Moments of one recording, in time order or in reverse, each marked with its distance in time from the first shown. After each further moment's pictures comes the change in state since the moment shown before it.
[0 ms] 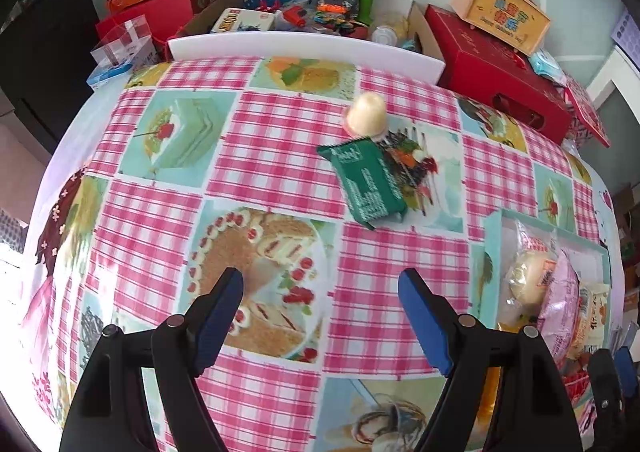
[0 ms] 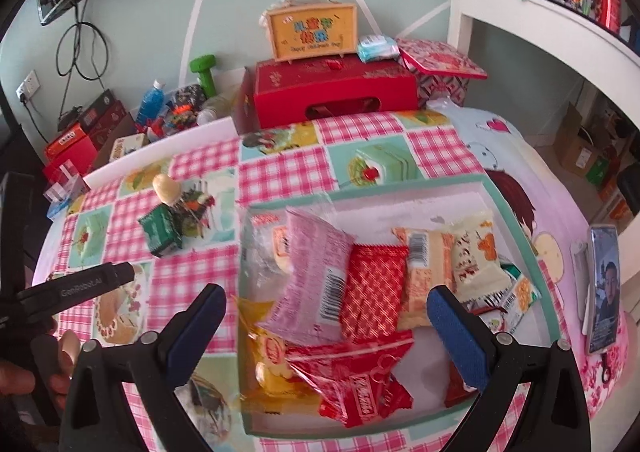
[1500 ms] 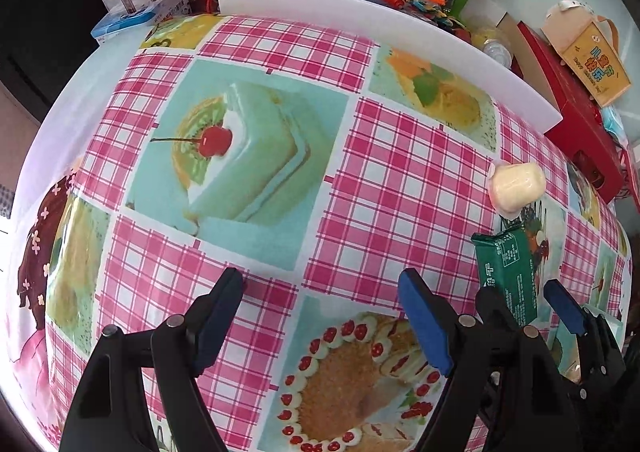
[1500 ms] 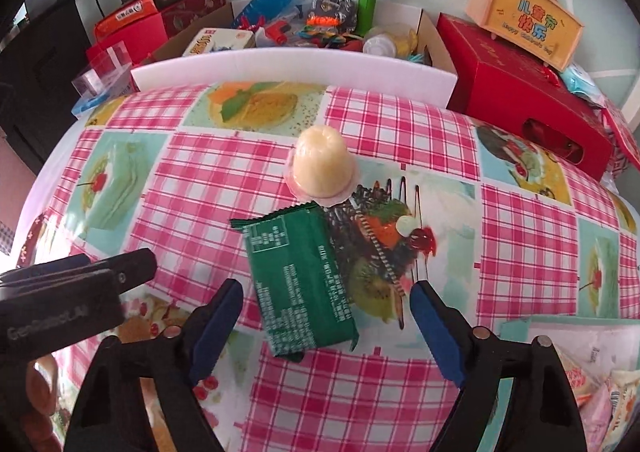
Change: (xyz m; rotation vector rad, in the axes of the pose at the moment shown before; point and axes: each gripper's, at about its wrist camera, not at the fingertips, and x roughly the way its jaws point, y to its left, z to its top) left arm 0.086 0.100 0.074 -0.122 0.124 -0.011; right arm 0.173 0.191 0.034 -0.343 0.201 0.144
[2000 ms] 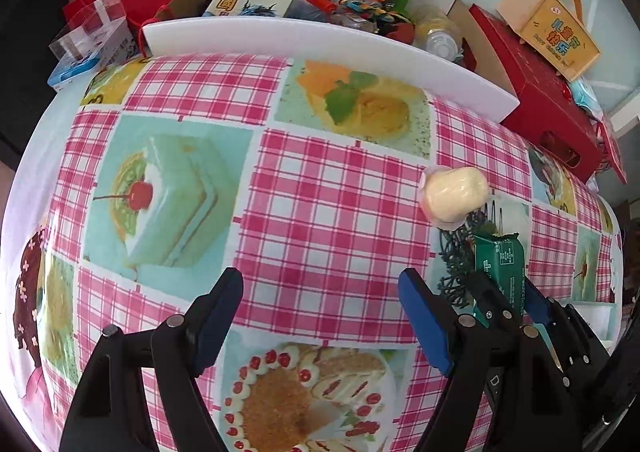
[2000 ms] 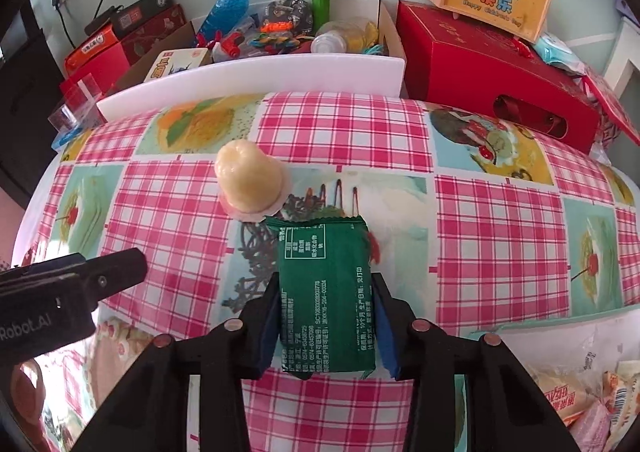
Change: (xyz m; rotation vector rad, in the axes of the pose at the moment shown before) left arm 0.001 -0.061 0.033 0.127 -0.021 -0.051; right arm 0.009 -0.045 0.007 0.114 -0.034 0.001
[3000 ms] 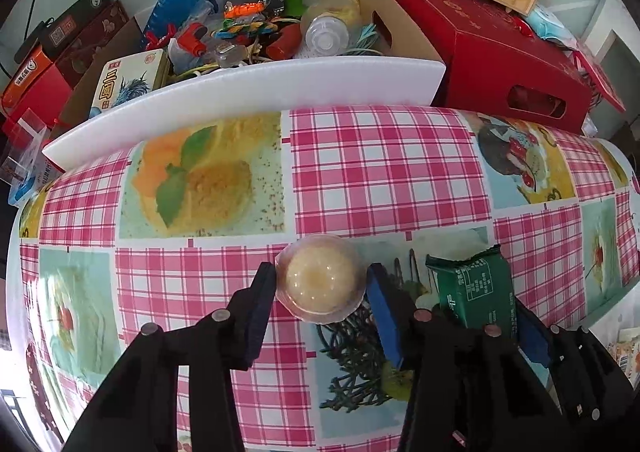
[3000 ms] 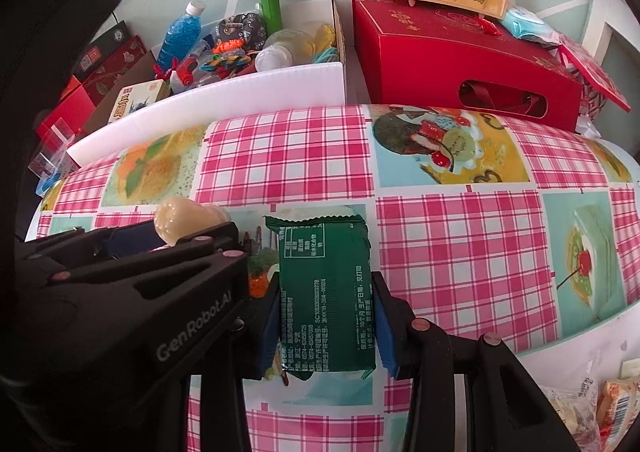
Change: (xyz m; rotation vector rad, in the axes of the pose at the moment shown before) left arm 0.073 -0.168 0.064 0.265 -0.052 0.053; right arm 0.003 -0.035 0.020 0.108 -0.009 -0.012
